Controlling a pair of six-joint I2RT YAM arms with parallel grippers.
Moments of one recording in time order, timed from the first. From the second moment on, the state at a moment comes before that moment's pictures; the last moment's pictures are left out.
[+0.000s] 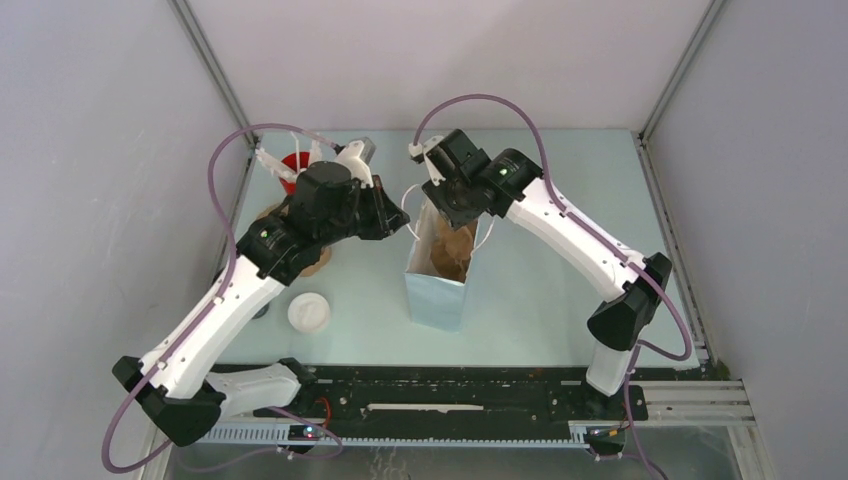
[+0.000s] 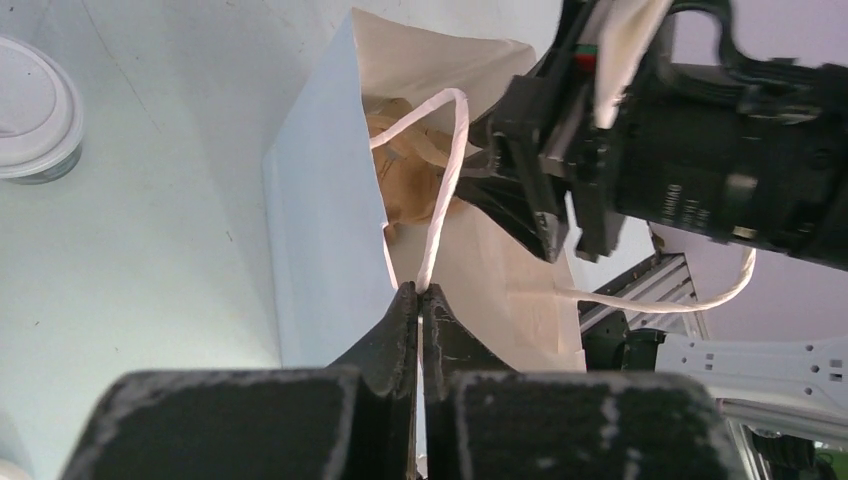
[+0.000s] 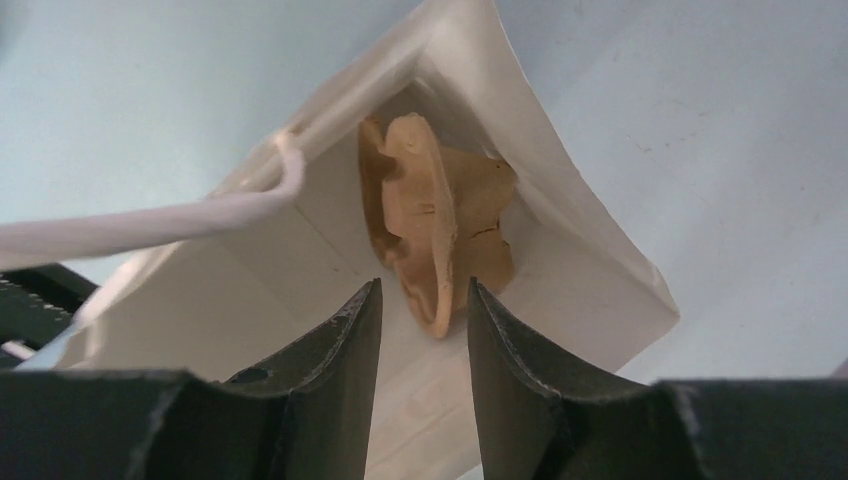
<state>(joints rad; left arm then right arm) -0.67 1.14 1.37 -0.70 0.03 -0.58 0.83 1.80 2.02 -1.16 0.18 0.06</state>
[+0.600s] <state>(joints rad) -0.67 1.11 1.32 -0.65 0.02 -0.61 0.81 1.76 1.77 -0.95 0.20 -0.04</state>
